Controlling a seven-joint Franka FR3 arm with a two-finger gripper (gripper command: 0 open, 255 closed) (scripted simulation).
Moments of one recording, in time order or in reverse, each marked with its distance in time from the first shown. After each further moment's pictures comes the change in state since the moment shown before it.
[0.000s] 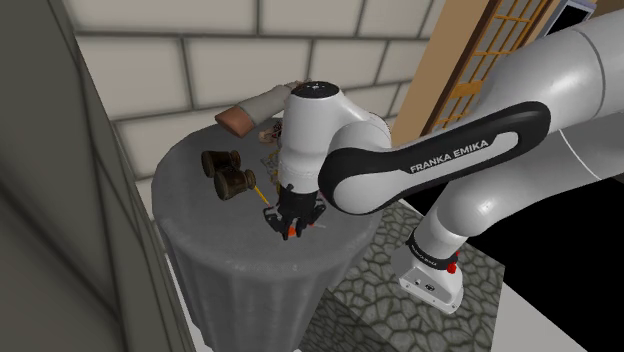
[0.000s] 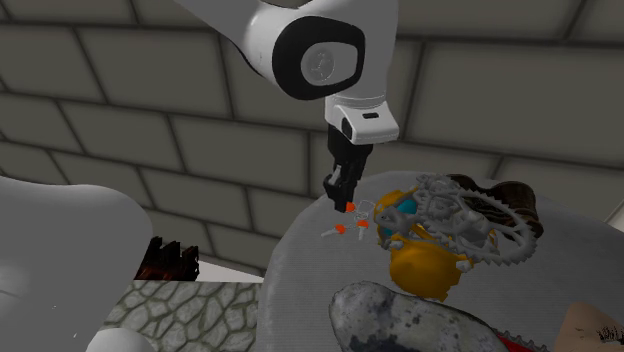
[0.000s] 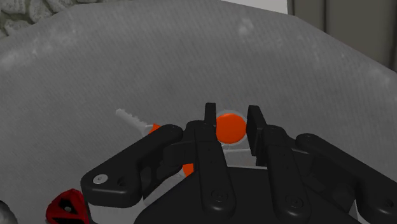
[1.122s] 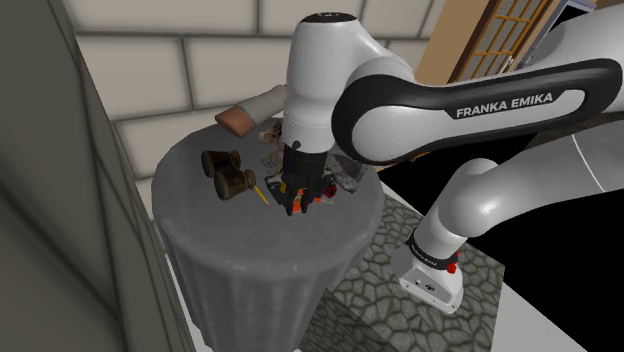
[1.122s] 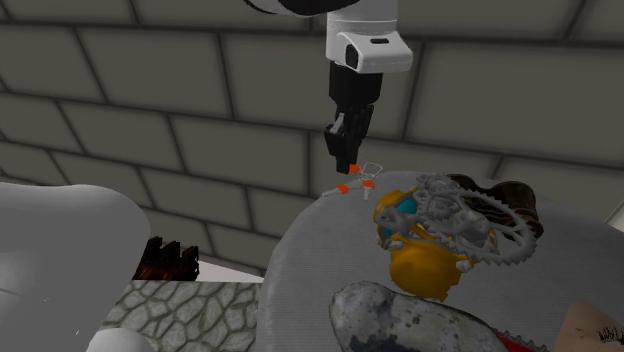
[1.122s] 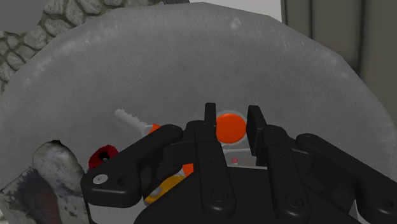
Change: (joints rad) arm 0.031 -0.127 -0.119 0.140 -0.024 -0.267 -0.009
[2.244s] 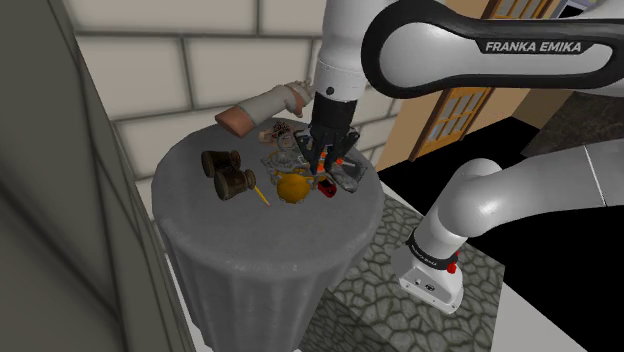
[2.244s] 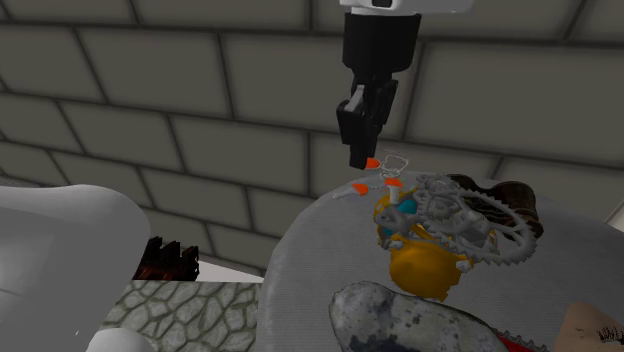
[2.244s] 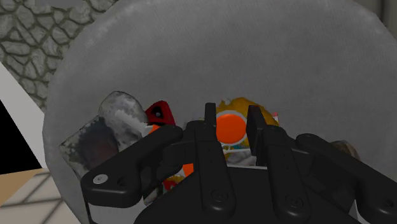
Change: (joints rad) arm -0.006 -0.135 -0.213 0.013 -0.073 -0.188 -0.147
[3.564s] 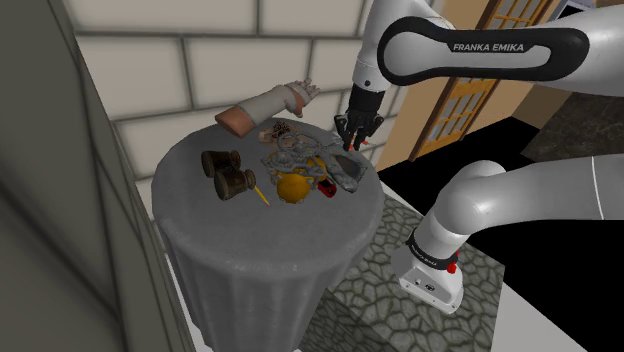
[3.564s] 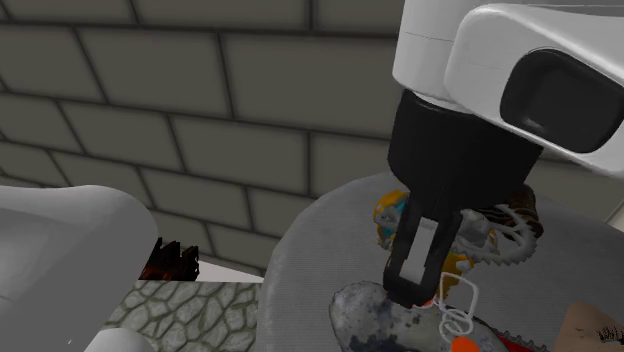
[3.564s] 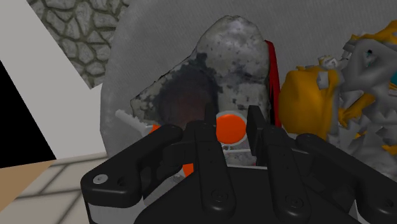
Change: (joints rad) arm -0.104 -0.091 -0.298 -0.194 -0.179 0.052 -0.330
